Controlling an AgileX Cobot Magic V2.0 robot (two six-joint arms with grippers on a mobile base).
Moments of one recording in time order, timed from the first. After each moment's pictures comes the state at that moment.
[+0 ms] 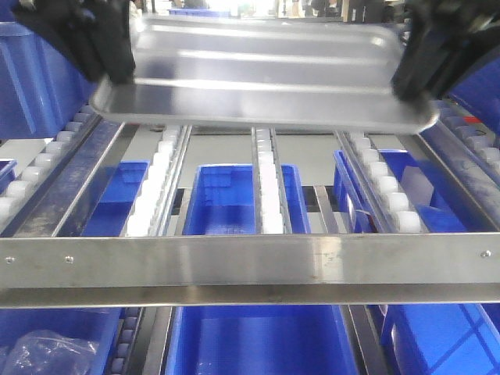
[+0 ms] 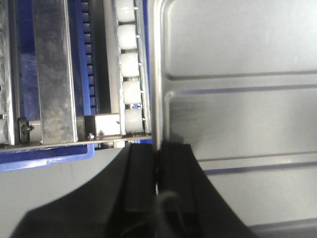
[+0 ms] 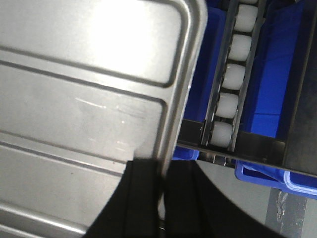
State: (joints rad) left arm -0.85 1.44 -1.28 0.41 0.98 -0.79; right arm 0.46 1.24 -1.01 -0.13 0.74 0.41
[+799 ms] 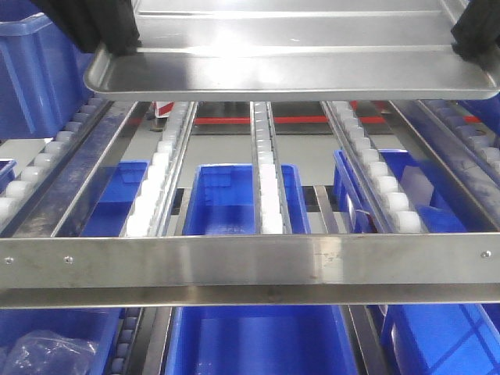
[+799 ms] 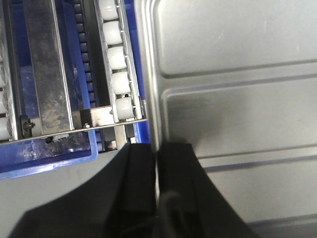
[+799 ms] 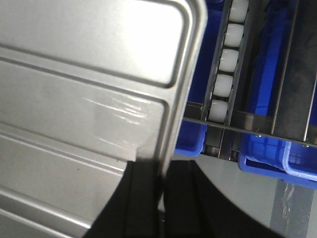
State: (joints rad) left arm -0.98 1.39 -1.28 0.47 1.06 -0.84; right arm 0.47 1.08 -0.99 -0.11 0.84 0.42
